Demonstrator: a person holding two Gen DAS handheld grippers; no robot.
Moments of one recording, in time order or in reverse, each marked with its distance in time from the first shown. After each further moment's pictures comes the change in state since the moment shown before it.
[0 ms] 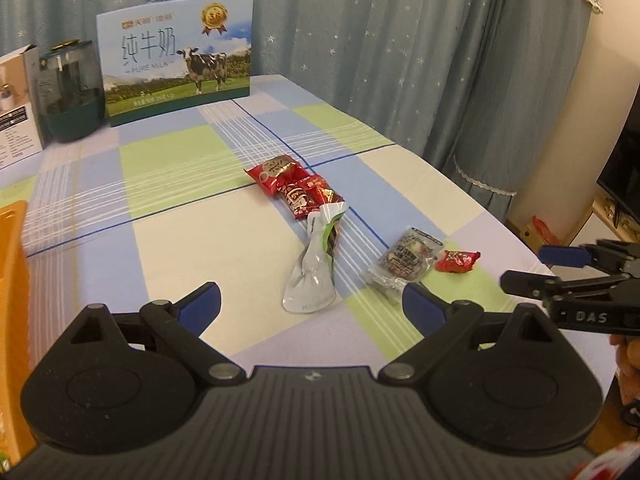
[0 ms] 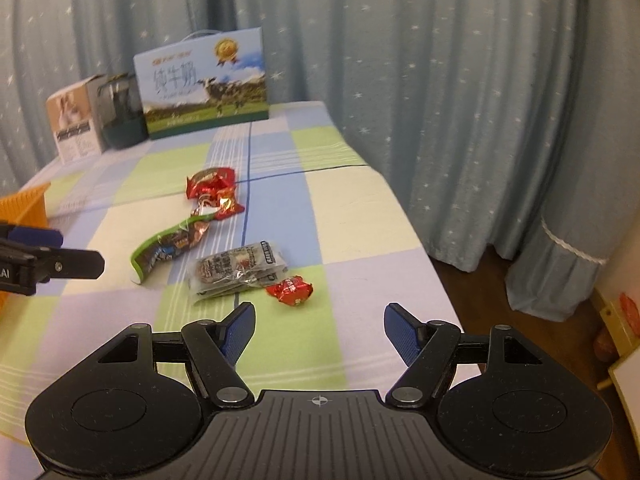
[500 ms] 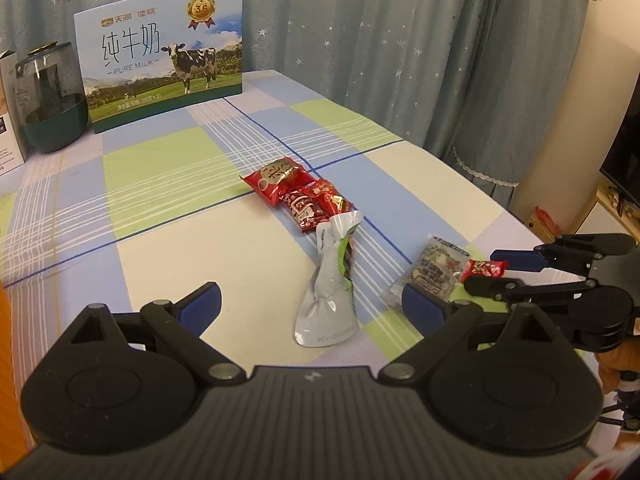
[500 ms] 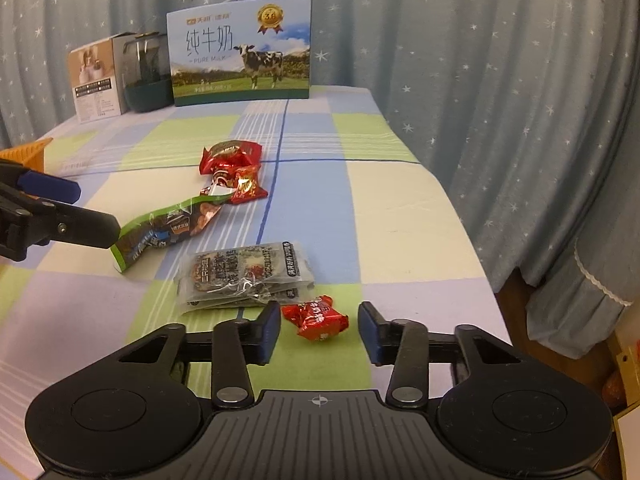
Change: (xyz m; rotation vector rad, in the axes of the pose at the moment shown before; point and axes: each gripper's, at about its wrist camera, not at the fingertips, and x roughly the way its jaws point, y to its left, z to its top) left arm 0.037 0.011 0.013 0.038 0.017 -0.009; right arm 0.063 0.013 0.005 -0.113 0.022 0.061
